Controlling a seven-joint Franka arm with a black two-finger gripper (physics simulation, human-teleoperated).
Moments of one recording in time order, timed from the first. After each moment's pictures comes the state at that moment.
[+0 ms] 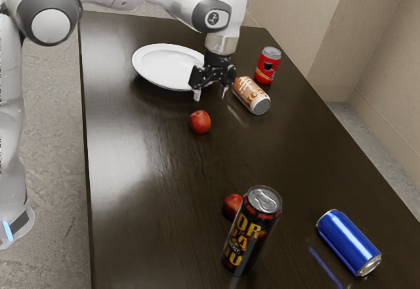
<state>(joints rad) -0.07 0.07 0.36 -1.80 -0.16 1.79 -1.56</state>
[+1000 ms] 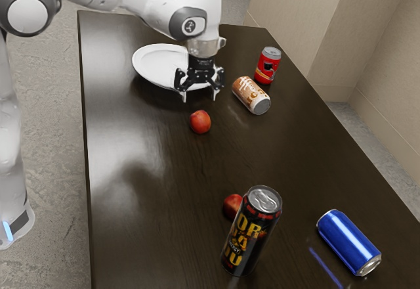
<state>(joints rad) 0.02 -0.07 0.29 -2.04 -0.17 2.03 -1.15</state>
